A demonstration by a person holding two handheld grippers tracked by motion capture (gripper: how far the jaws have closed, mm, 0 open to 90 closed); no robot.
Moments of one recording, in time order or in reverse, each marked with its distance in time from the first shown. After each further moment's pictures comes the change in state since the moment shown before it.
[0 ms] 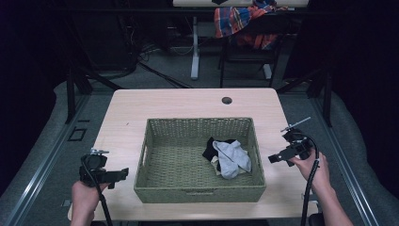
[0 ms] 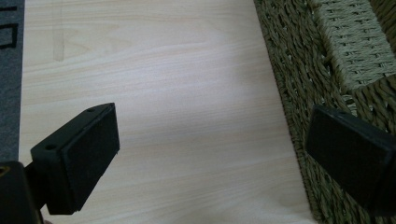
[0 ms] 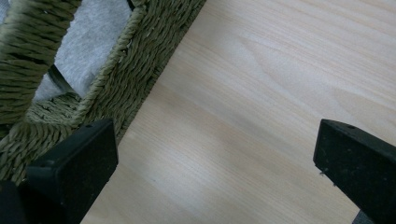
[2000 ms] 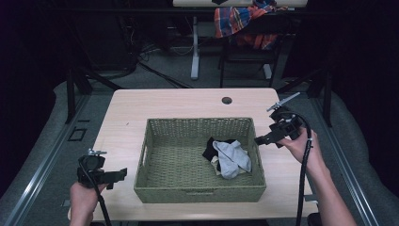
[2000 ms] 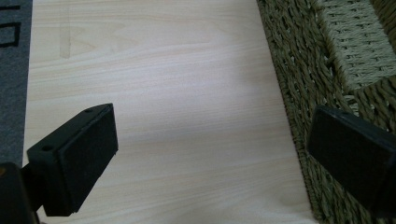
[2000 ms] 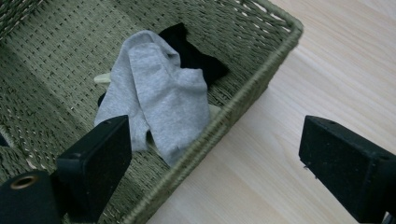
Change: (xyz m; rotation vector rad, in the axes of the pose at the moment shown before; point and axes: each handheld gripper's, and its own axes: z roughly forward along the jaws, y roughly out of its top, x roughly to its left) left arm 0.004 -0.003 -0.003 -0.015 -0.004 -0.022; right arm 0.060 0.067 -0.053 -0.104 0.041 -0.195
